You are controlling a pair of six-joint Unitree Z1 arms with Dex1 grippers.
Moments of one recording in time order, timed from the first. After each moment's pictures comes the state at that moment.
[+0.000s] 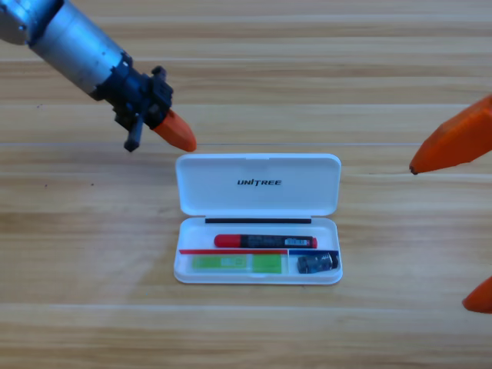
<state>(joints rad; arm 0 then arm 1) -0.33 2.11 -1.53 0.66 -0.58 1.05 0.91 1.32 -1.29 0.80 0.52 -0.47</state>
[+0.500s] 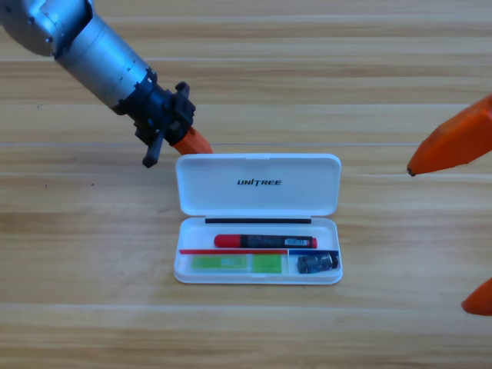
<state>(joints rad) -0.40 2.13 -1.53 0.66 -0.57 1.05 0.91 1.32 -1.28 0.79 0.54 -0.47</state>
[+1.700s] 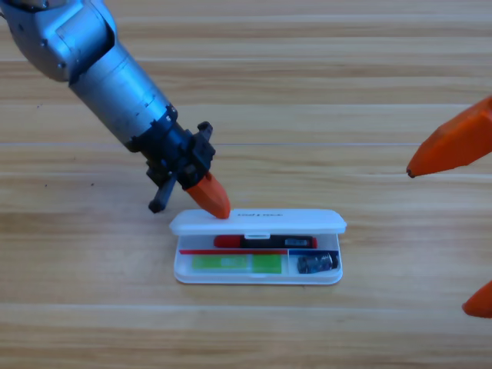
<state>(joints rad) -0.53 2.06 -1.42 0.70 -0.56 1.04 0.91 1.32 -1.28 0.79 0.54 -0.47</state>
